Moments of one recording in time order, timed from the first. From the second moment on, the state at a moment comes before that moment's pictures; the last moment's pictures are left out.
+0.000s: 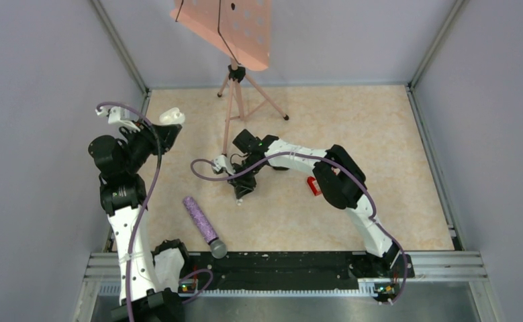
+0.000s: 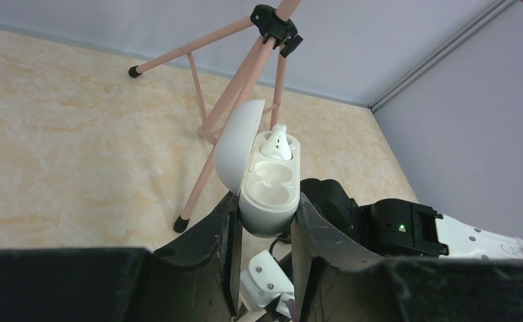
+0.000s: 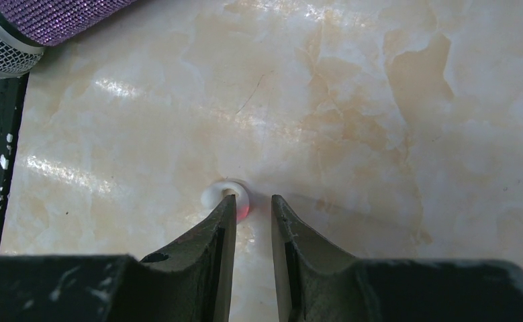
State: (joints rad) left arm 0.36 0.81 0.91 -0.14 0.74 -0.52; right arm 0.90 2.29 1.81 -0.68 -0.74 -0.71
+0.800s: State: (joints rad) left arm 0.36 0.82 0.91 -0.14 0.74 -0.52; right arm 0.90 2.28 1.77 -0.74 -0.80 -0.80
